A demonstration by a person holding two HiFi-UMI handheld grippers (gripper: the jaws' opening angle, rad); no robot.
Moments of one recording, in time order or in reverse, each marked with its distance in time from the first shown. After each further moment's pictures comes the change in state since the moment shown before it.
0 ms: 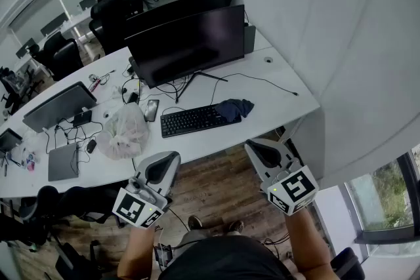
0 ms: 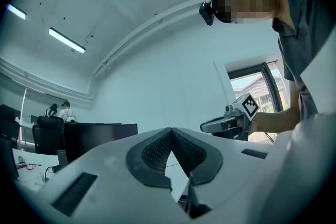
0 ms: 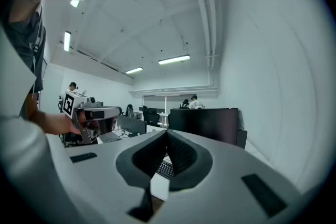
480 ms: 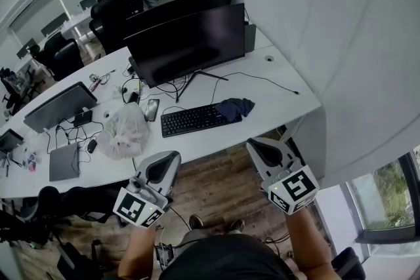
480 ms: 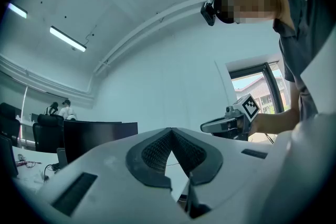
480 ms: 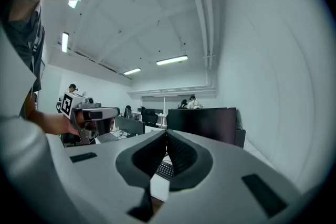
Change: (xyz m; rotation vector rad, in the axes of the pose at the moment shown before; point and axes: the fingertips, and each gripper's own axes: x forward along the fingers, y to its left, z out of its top) left arm 0.006 0.001 -0.004 -0.012 0.006 0.005; right arm 0.000 -0.010 -0.004 0.016 -0.012 -0.017
